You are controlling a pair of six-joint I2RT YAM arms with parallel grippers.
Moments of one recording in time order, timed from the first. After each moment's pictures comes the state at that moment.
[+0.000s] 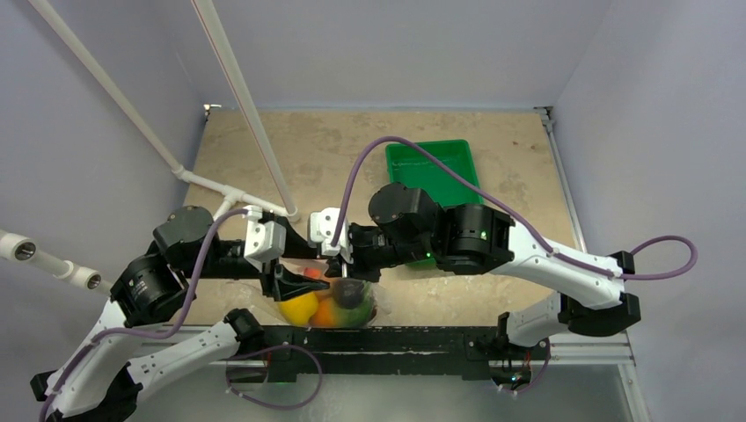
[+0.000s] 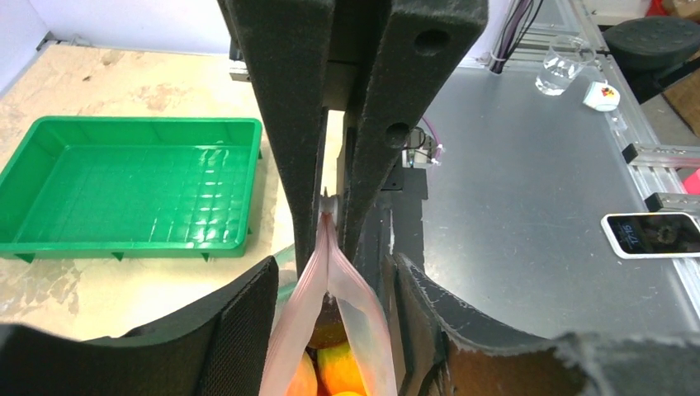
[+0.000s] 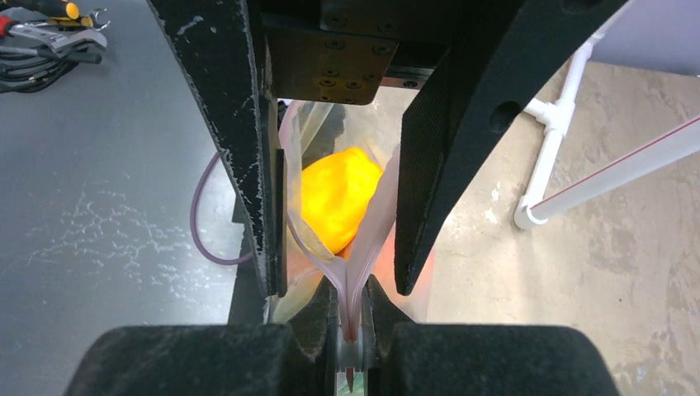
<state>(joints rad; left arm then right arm) -0.83 0.66 1.19 -0.71 0.66 0.07 1.35 1.42 1.79 -0.83 -0.18 -0.24</state>
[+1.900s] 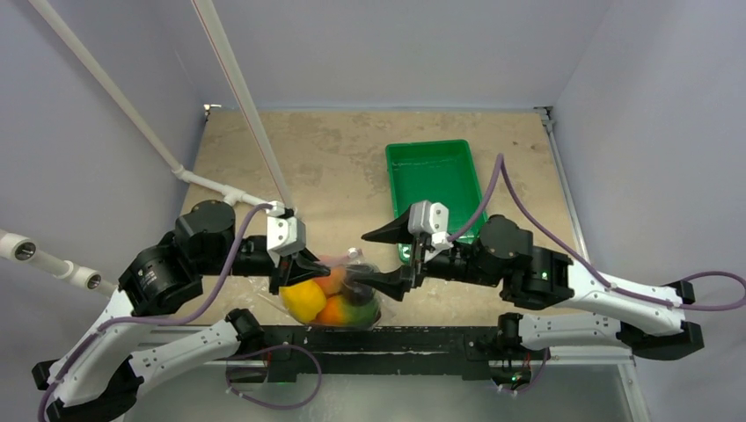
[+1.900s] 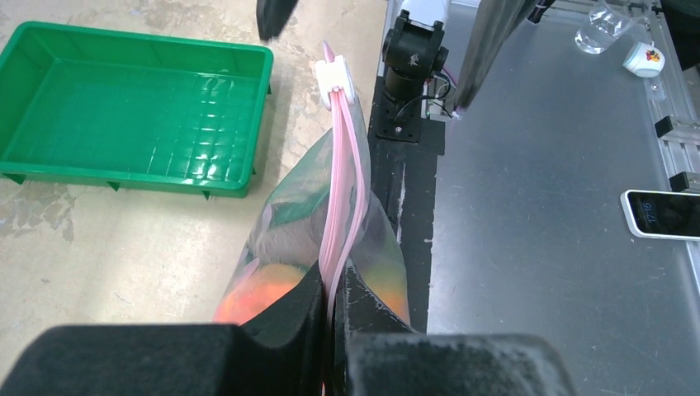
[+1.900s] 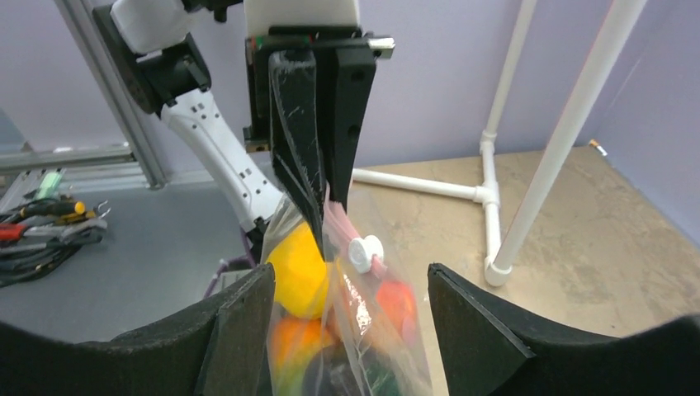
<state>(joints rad) -0.86 0.73 1.23 -0.85 0.54 0.09 1.35 0.91 1.16 -0.20 -0.02 -0.02</state>
